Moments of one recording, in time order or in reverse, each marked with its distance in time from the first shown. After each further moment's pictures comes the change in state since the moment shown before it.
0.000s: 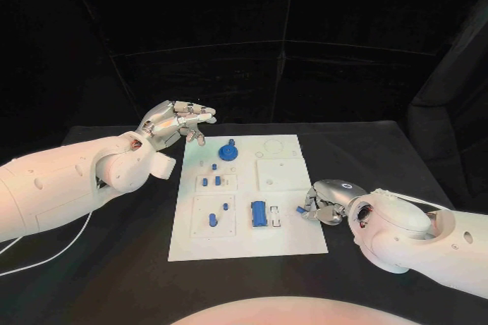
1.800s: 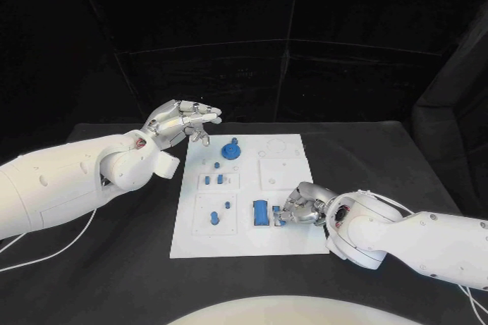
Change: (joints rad) left arm 0.000 -0.004 0.000 0.011 -0.001 0.028 -0.004; left_hand 0.000 0.000 -0.003 0.003 0.000 0.000 0.000 0.000 0.000 0.000 0.000 0.000 0.000 0.000 0.000 -0.003 -0.004 0.000 0.000 0.000 0.000 -0.001; right arm 0.003 0.142 0.003 -0.059 0.428 -0.118 0.041; right_hand -0.186 -0.103 0.167 0.083 0.059 0.080 -0.028 0.016 0.038 0.023 -0.023 0.013 0.004 0.000 -0.014 0.004 0.001 0.000 0.007 -0.007 0.004 0.011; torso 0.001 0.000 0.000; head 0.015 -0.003
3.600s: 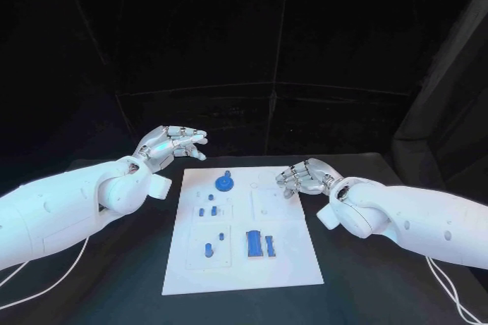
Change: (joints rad) left arm -0.007 0.084 0.000 -0.168 0.037 -0.027 0.022; left_hand -0.008 0.008 -0.048 0.014 0.000 0.004 0.004 -0.017 -0.002 -0.009 0.013 -0.023 -0.004 -0.226 0.043 -0.377 -0.220 -0.006 -0.219 0.046 -0.217 -0.126; right arm 0.073 0.089 0.047 -0.423 0.646 0.028 0.710; right_hand 0.230 -0.011 0.029 -0.004 -0.175 -0.152 0.139 -0.150 -0.062 -0.414 0.147 -1.098 -0.969 -0.391 0.165 -1.205 -0.920 0.086 -0.503 0.144 -0.995 -0.993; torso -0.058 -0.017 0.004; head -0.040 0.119
